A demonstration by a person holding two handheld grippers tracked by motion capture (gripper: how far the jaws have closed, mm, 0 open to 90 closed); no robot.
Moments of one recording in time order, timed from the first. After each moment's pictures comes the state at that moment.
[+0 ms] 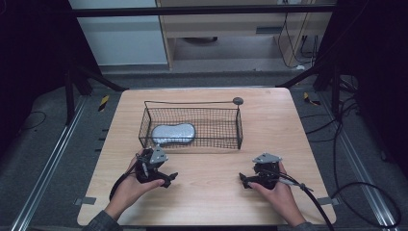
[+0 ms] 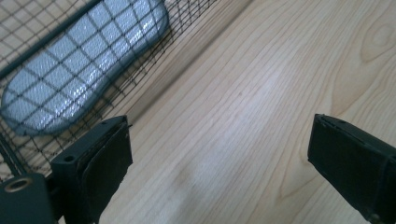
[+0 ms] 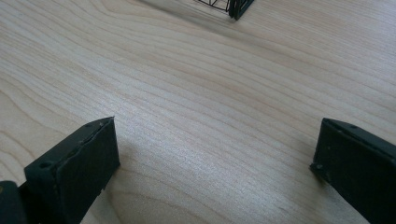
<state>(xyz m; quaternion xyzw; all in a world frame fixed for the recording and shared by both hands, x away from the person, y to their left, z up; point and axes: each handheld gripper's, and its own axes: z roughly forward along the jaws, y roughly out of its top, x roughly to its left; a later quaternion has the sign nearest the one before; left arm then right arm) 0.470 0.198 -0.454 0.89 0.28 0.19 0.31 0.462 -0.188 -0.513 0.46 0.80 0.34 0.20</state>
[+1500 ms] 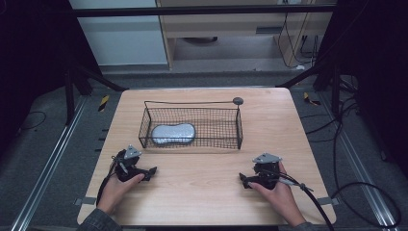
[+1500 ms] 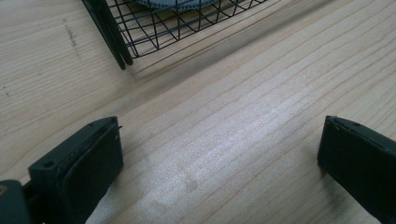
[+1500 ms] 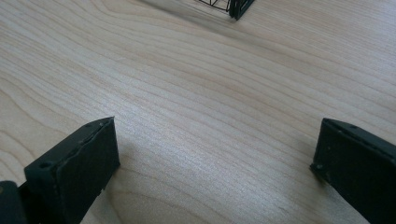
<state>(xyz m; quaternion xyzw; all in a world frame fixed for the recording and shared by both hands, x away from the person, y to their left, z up) 0.497 0.282 -0.508 0.82 0.42 0.18 0.34 0.461 -0.188 -0.513 0.46 0.80 0.34 0.20</state>
